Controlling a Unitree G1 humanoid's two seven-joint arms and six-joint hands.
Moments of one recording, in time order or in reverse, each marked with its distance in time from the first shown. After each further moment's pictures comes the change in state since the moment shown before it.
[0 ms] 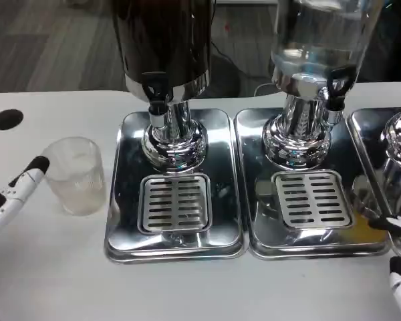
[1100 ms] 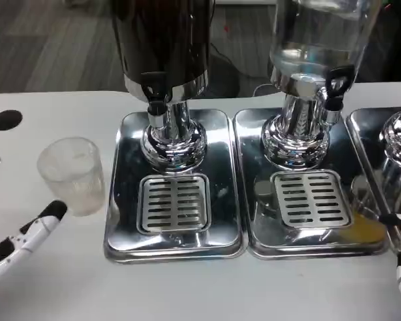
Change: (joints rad) left arm 0.283 -0.001 0.034 -0.137 0.043 -0.282 0.039; right arm -0.052 -0.011 0.006 0.061 -0.059 0.053 -0.076
